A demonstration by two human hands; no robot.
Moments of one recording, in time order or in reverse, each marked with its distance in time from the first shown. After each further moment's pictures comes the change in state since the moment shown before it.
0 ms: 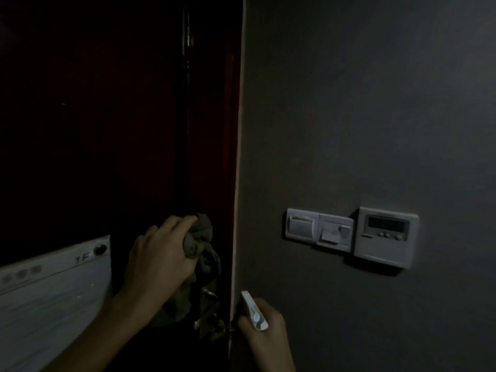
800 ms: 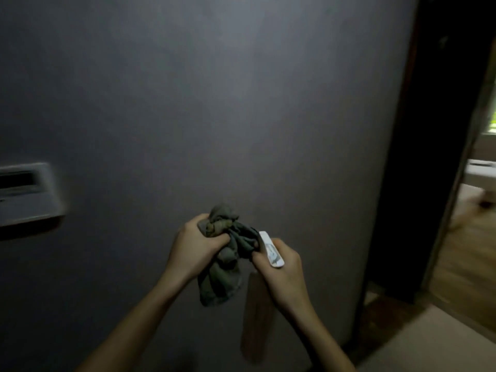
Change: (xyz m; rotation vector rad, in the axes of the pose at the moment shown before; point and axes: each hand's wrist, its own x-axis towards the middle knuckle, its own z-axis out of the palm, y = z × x) left_hand -0.165 0.539 0.074 -1.250 -0.760 0.284; right_hand -0.325 -0.021 -0.429 -0.348 0.985 0.008
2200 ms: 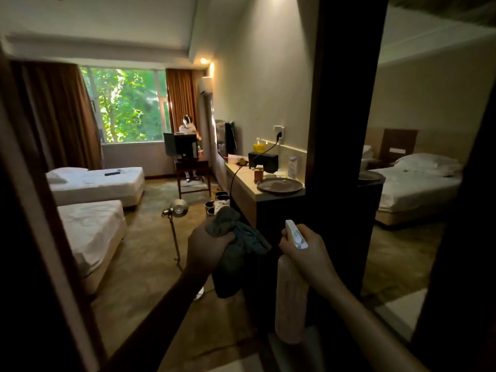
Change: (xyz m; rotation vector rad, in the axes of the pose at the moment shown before) left_hand 0.160 0.485 1.200 -0.684 -1.151 0.424; right_hand 0.227 0.247 -1.049 -0.812 1.252 0.325
